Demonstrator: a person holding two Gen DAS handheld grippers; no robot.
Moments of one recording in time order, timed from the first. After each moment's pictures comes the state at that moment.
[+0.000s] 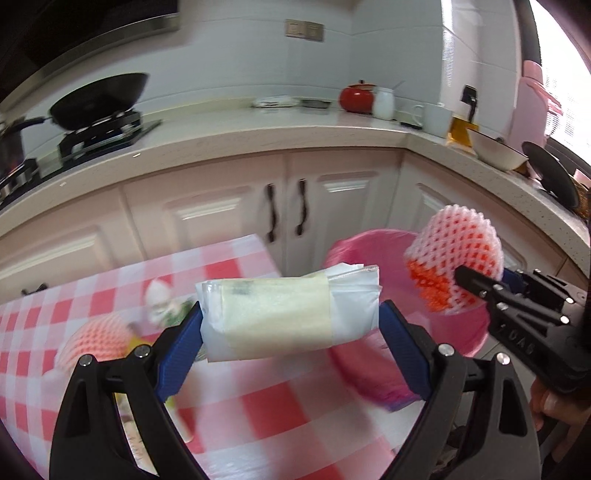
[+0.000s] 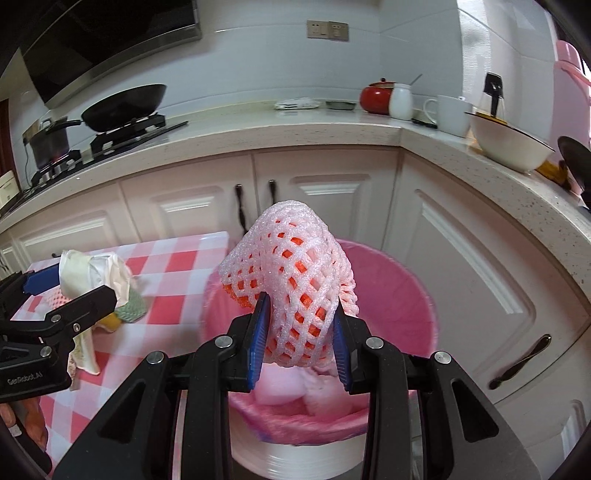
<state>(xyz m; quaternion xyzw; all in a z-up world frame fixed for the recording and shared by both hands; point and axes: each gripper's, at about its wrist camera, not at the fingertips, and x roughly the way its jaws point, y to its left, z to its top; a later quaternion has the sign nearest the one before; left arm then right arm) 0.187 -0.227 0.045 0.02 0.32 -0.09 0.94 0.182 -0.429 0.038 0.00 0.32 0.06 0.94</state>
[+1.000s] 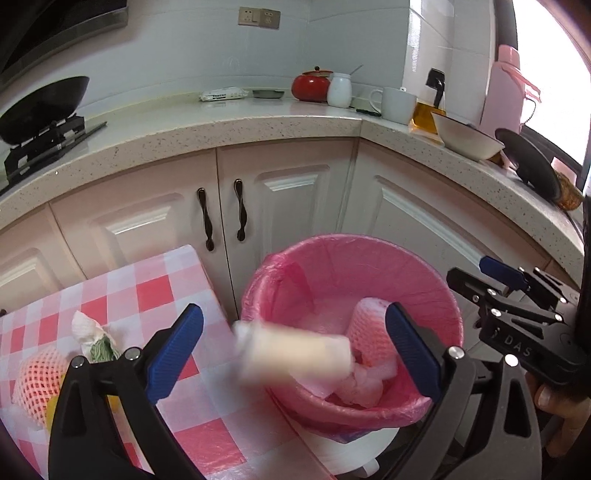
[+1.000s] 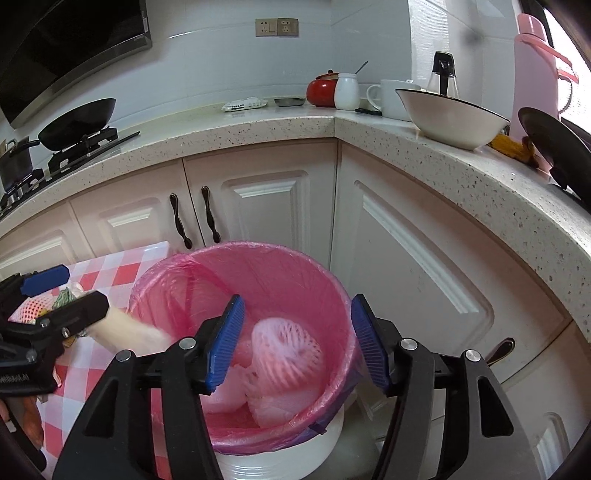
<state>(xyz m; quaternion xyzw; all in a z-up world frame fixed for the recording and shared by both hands) 0.231 -0.280 0.033 0.01 0.34 -0.16 0.93 0.196 -0.488 0.031 0.02 0.33 0.00 0.94</state>
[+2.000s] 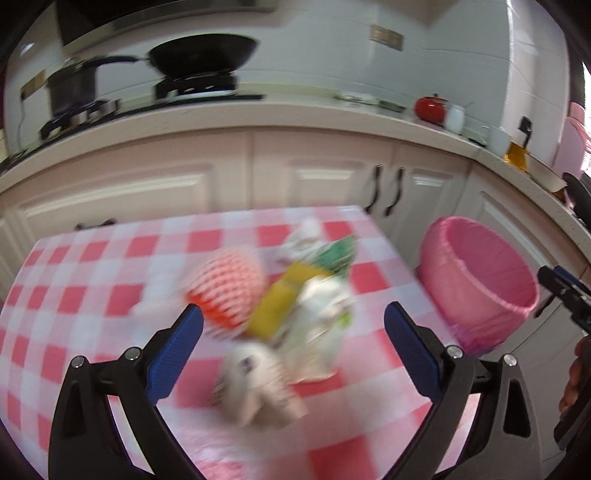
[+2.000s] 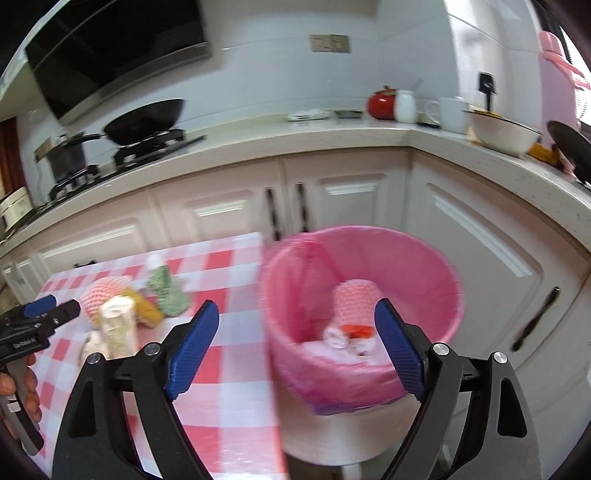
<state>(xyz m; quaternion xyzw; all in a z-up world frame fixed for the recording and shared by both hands) 0.109 -0.050 0.014 -0.05 0.34 0.01 0.94 0.115 -0.368 0.037 0.04 0.29 0.09 0.95</state>
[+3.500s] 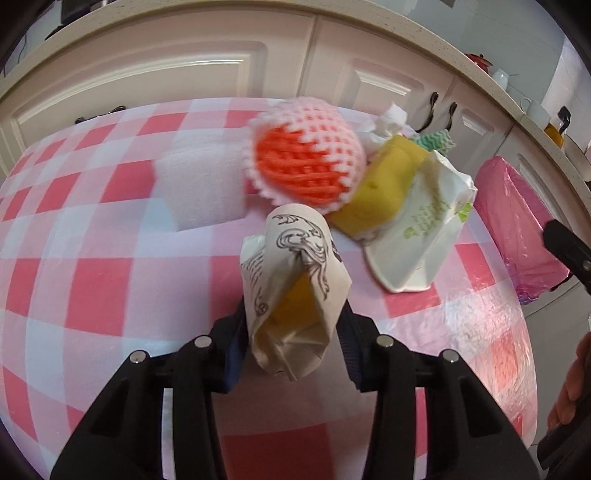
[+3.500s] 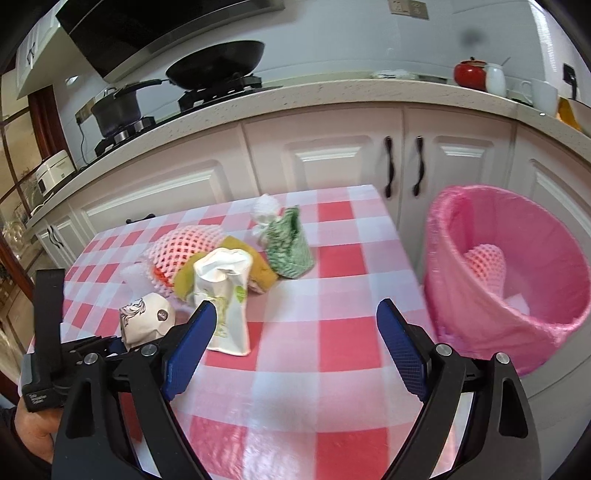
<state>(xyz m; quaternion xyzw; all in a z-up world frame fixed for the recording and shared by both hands) 0.115 0.015 -0.083 -0.10 0.46 0.01 0.88 0.130 -0.226 -0.007 0.03 0.36 0.19 0.91</state>
